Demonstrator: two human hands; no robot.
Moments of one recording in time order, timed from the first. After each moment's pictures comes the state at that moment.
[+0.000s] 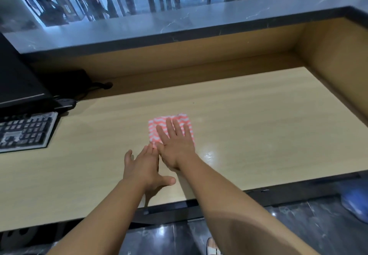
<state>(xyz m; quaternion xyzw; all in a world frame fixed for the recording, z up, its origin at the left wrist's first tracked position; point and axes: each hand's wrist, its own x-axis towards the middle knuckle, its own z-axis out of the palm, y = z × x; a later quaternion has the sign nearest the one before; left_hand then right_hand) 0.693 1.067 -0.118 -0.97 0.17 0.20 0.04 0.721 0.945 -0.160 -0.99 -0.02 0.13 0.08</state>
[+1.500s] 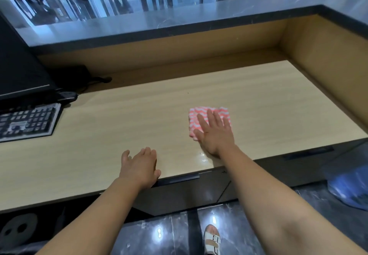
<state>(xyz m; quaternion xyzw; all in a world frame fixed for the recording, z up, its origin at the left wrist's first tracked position) 0.640 1.089 -0.113 -0.96 0.21 0.18 0.08 0.644 0.851 -0.151 -0.98 0.10 0.13 0.09</state>
